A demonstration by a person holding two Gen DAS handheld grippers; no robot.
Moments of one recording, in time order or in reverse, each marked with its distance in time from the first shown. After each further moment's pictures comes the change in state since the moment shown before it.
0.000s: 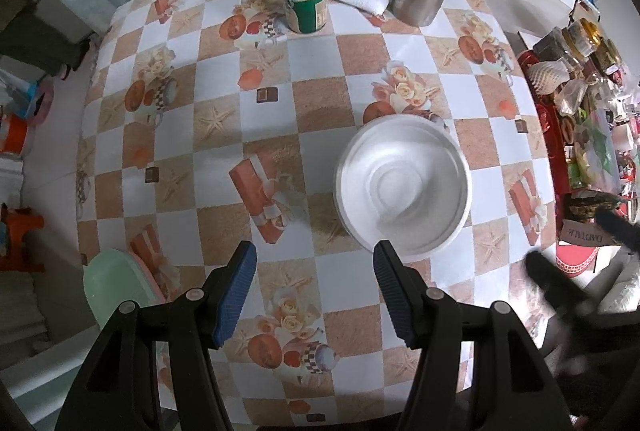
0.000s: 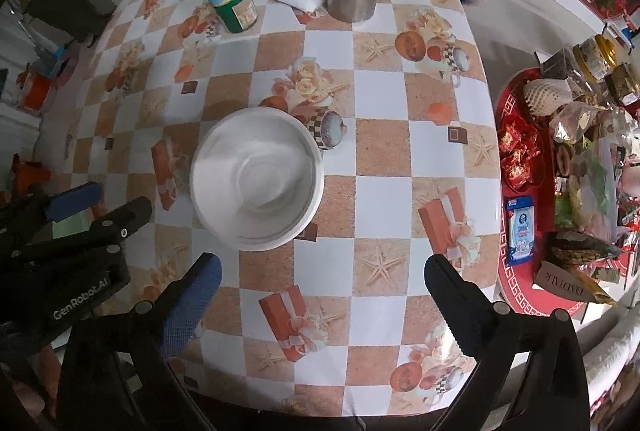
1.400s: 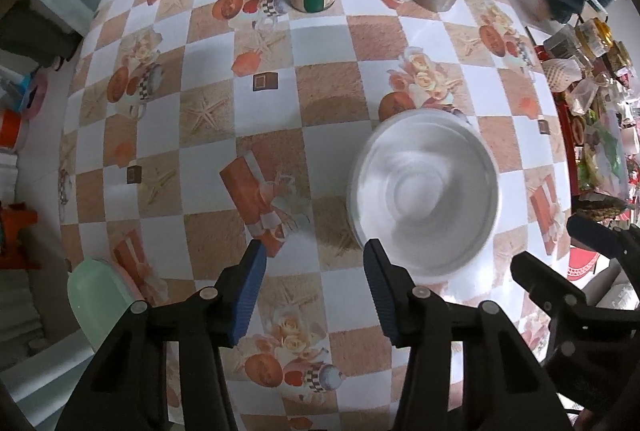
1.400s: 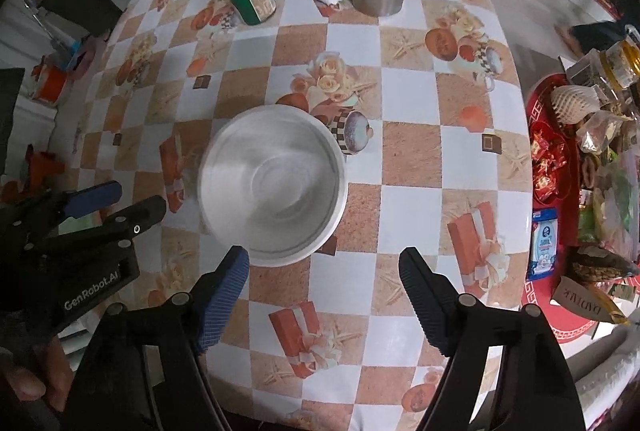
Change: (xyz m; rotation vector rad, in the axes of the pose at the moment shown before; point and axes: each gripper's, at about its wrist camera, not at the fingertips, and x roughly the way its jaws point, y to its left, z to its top) left arm 0.048 0.008 0.016 -0.014 0.059 -0.008; right arm 0.035 0.004 0.009 -0.034 0.026 0.076
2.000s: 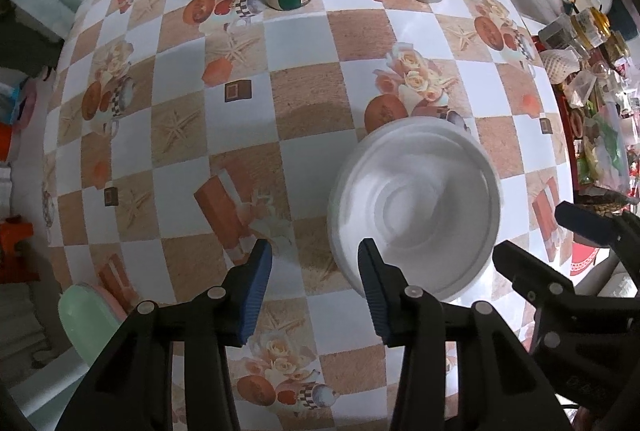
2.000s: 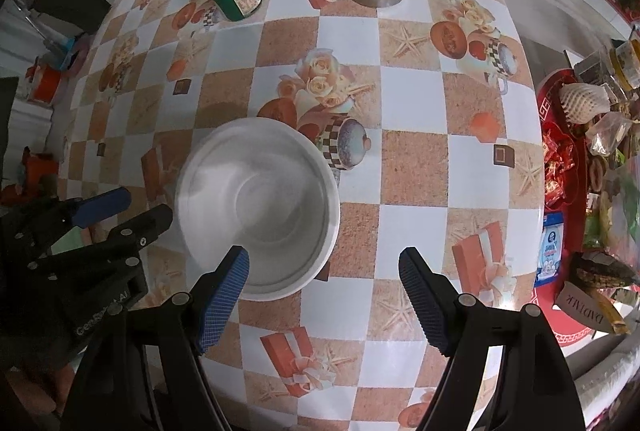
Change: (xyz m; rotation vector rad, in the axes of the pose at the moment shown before) left arm 0.020 -0.012 0.017 0.038 0.014 -0.026; right arm 0.026 -0.008 0.023 0.011 0.038 0.003
